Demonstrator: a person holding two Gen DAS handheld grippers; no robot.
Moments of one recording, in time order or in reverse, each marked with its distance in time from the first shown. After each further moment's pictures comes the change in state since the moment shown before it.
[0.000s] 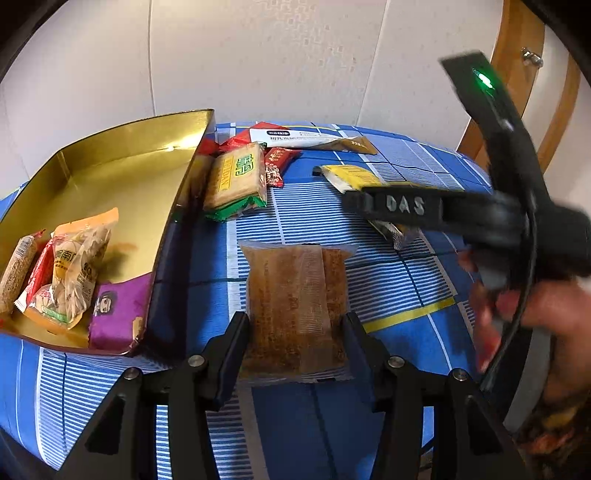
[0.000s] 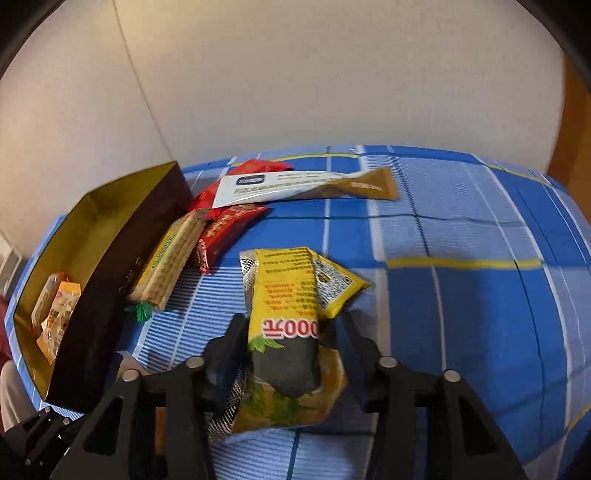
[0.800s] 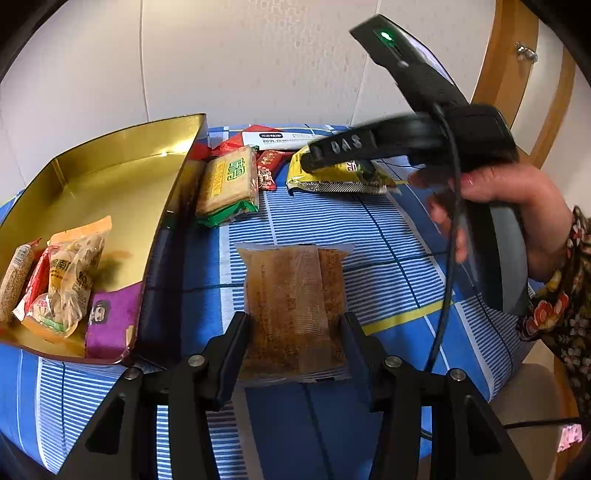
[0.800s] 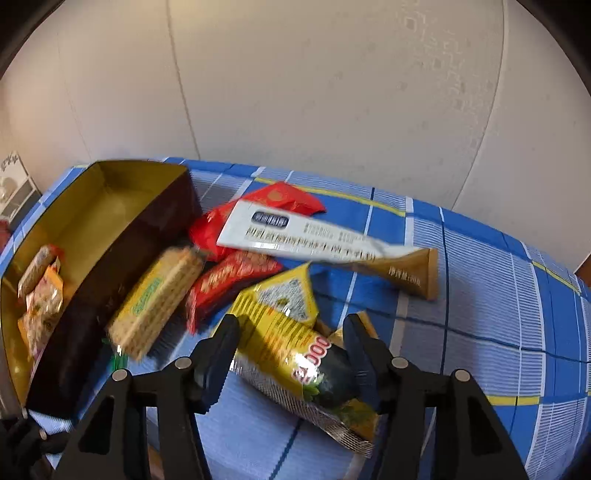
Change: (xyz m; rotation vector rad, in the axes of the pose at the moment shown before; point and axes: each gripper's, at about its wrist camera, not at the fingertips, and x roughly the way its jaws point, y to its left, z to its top) left arm 0.001 -0.001 0.002 0.024 -0.004 -0.014; right arm 0.039 0.016 0.062 -0.295 0.073 0.032
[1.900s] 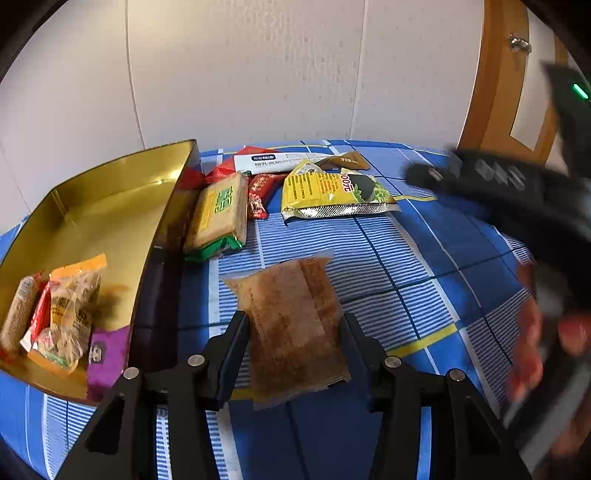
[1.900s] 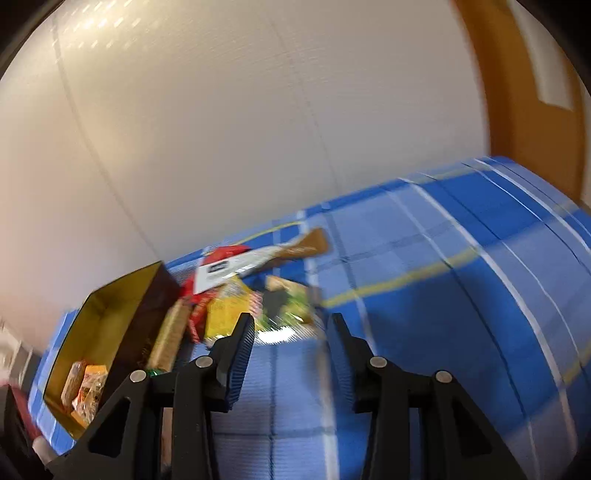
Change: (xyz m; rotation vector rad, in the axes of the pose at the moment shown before) left arm 0.009 -0.016 0.013 0.046 -0.056 0.049; right arm -0.081 -0.038 -0.070 0.479 -0.315 -0.040
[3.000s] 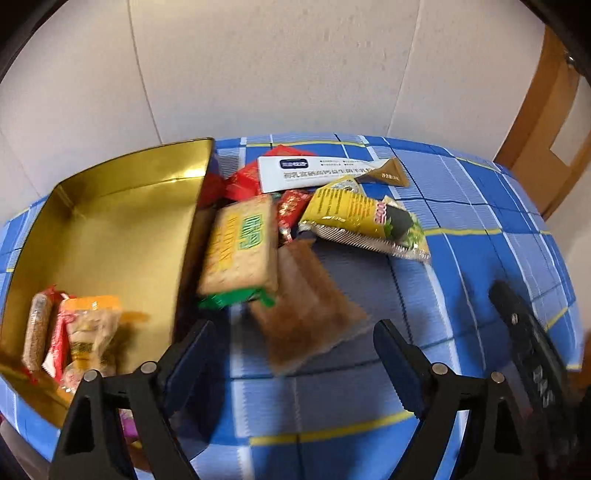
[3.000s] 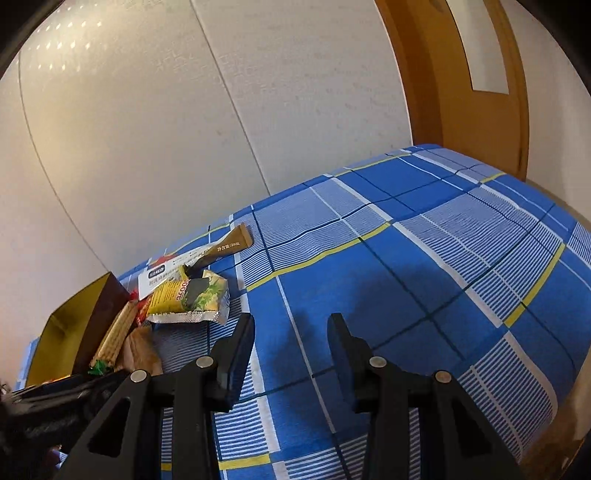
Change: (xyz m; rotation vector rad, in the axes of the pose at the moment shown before) left arm 0.027 0.012 0.070 -0.097 0.180 0.069; right arm -0.037 -0.034 -0.037 0.164 -0.068 -0.230
